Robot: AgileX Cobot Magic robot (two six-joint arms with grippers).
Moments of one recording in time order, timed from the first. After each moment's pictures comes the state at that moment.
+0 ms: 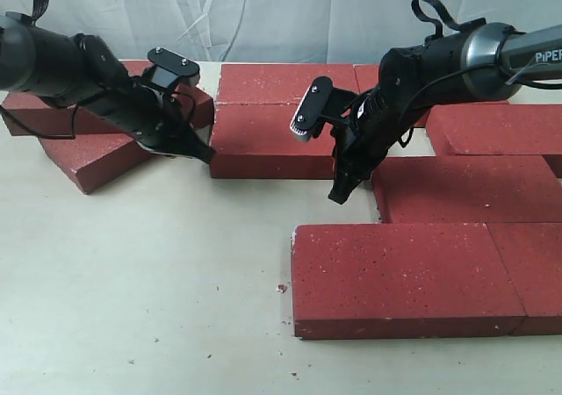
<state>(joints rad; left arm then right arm) -0.29 2.05 -1.26 -0.59 0.39 0.79 0.43 2.05 -1.29 0.11 0.48 -0.83</state>
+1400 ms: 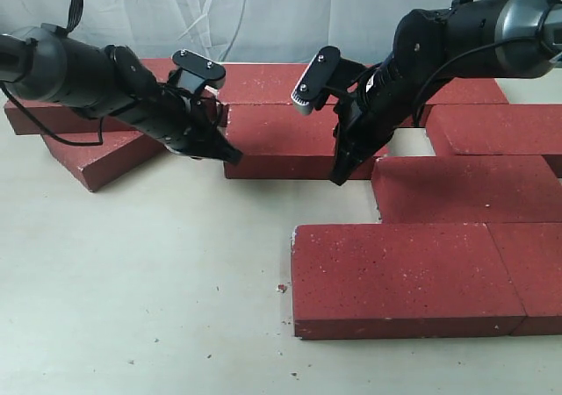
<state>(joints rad) -0.38 2.07 -1.26 -0.67 0.30 0.81 0.43 1.94 -1.29 0.16 0.56 -0.81</state>
